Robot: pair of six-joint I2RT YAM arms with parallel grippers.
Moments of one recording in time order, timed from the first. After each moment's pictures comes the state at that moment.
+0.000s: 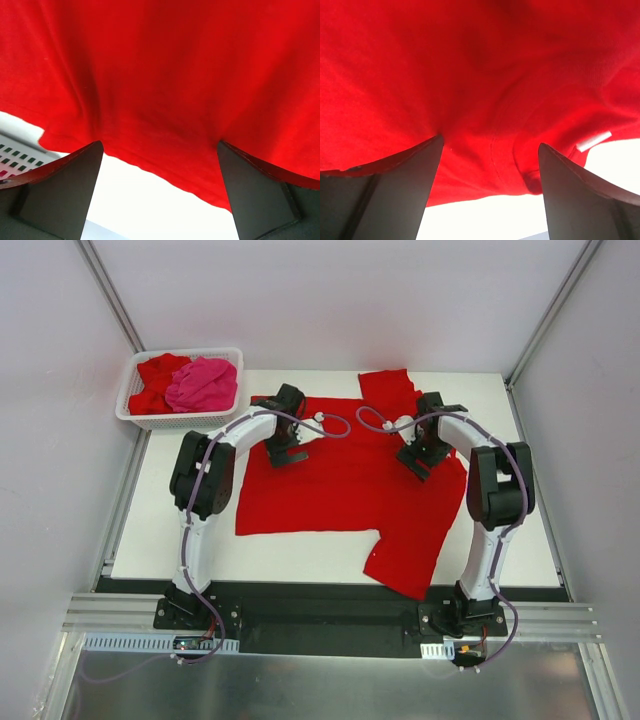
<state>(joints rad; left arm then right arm) -0.42 2.16 1.69 -0.76 -0.08 0.86 0.18 2.01 1.48 -0.83 0.04 -0.71</state>
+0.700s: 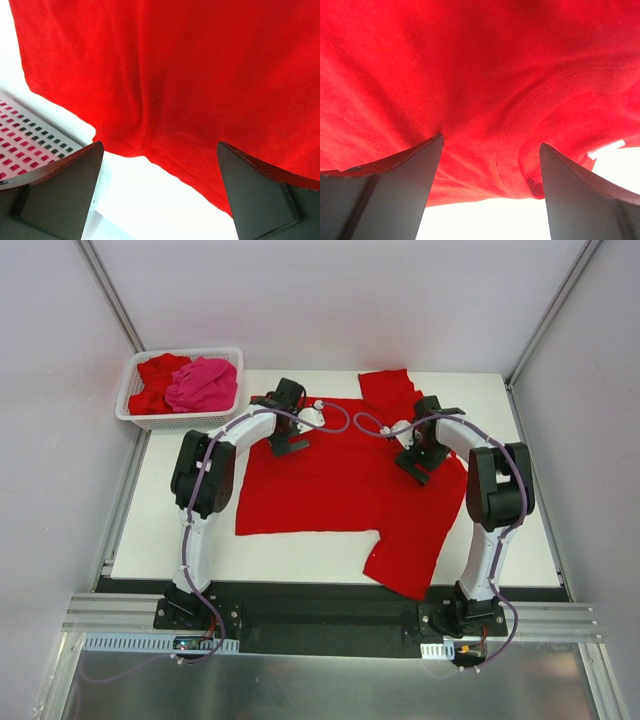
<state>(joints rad) -0.41 2.18 1.72 -0.62 -0.16 0.86 0.20 2.01 1.46 -0.83 0.05 -0.75</state>
